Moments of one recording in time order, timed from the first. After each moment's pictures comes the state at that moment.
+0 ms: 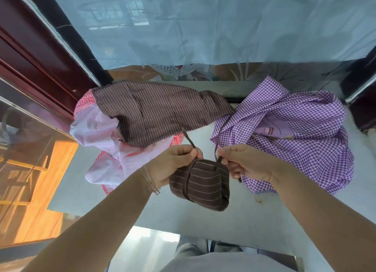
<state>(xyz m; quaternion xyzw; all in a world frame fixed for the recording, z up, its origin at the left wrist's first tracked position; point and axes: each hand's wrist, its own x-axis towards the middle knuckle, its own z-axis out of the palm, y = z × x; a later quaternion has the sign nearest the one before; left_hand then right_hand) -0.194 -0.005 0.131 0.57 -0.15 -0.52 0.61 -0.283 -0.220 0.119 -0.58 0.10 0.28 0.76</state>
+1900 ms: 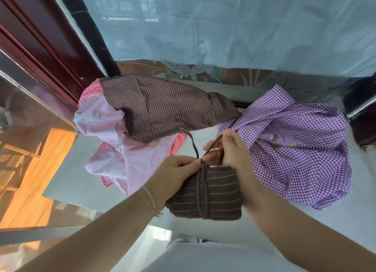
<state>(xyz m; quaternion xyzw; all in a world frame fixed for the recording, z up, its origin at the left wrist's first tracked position) -0.243 0.018 0.170 0.75 -0.04 -0.37 0.55 -0.269 -0.126 0.160 -0.50 0.26 -0.05 0.82</state>
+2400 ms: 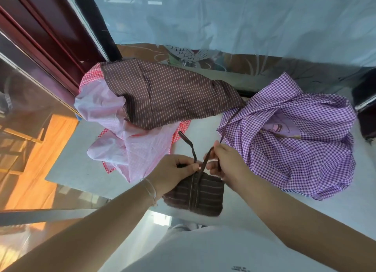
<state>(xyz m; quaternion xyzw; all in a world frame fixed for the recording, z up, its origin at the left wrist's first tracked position) -0.245 0.034 0.129 0.81 -0.05 -0.38 0.46 -0.277 -0.124 0.111 -0.56 0.38 0.13 0.73</state>
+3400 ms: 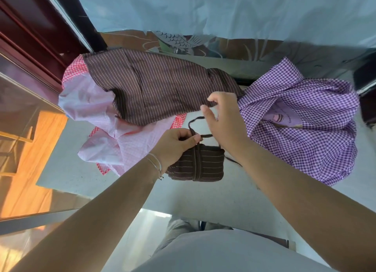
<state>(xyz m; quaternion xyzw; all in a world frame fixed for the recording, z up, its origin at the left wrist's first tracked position) -0.185 0.005 0.111 0.80 -0.06 -0.36 0.48 -0.205 -0.153 0.085 -0.91 0.11 -0.18 0.35</state>
